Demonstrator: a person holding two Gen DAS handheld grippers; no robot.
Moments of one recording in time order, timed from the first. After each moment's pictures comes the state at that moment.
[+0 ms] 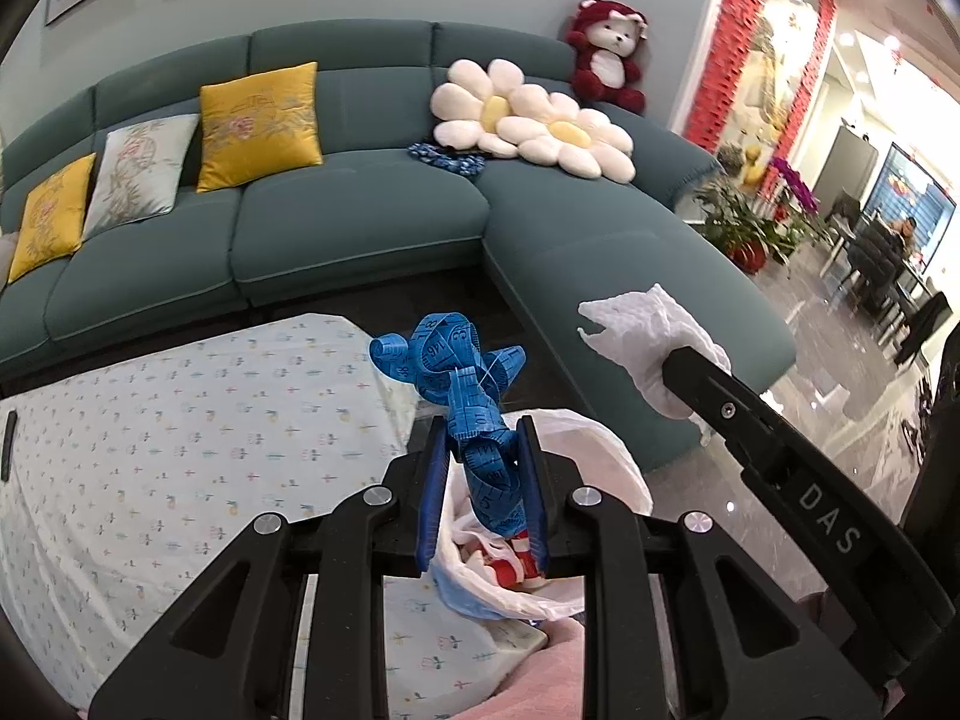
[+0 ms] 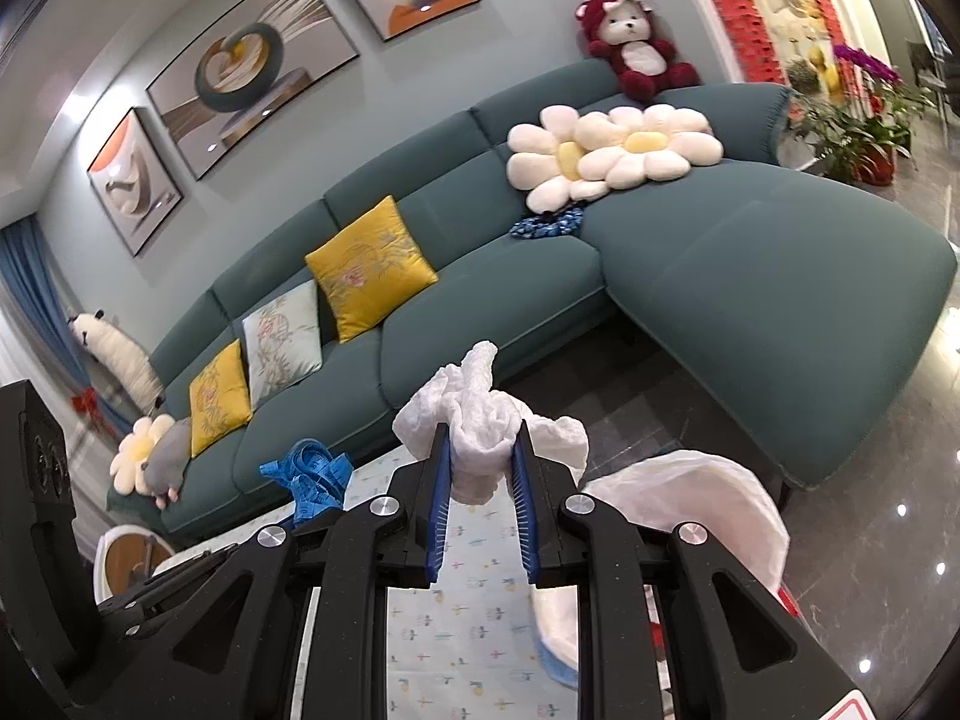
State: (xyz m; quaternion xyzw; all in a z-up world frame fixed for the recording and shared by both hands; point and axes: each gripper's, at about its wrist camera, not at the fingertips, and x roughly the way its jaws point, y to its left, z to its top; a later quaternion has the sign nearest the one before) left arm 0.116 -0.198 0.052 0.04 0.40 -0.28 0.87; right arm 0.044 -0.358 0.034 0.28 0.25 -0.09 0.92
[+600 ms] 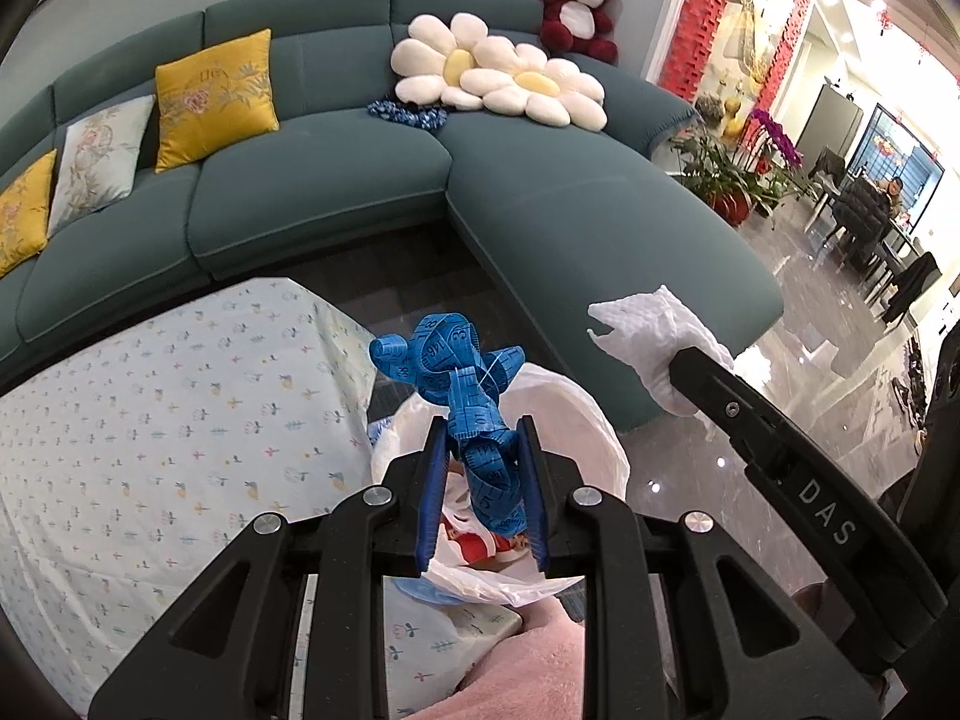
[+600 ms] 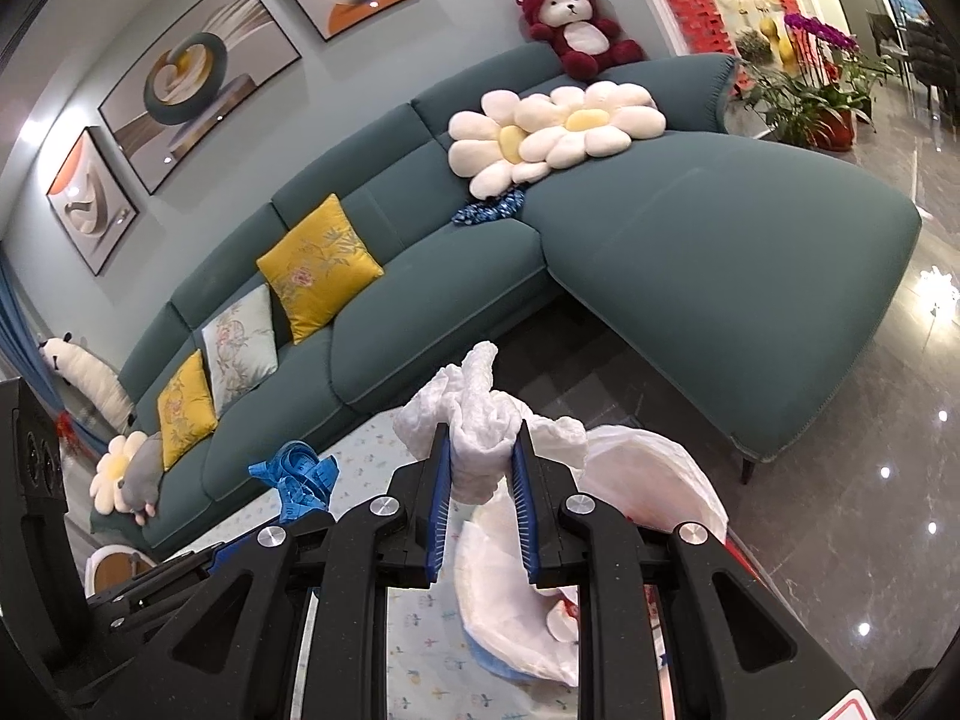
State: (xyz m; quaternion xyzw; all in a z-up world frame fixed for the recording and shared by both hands) left arm 0.110 -0.243 0.009 0.06 0.44 -0.30 0.85; right arm 0.025 -0.409 -0.009 0.31 0.27 -0.13 0.90
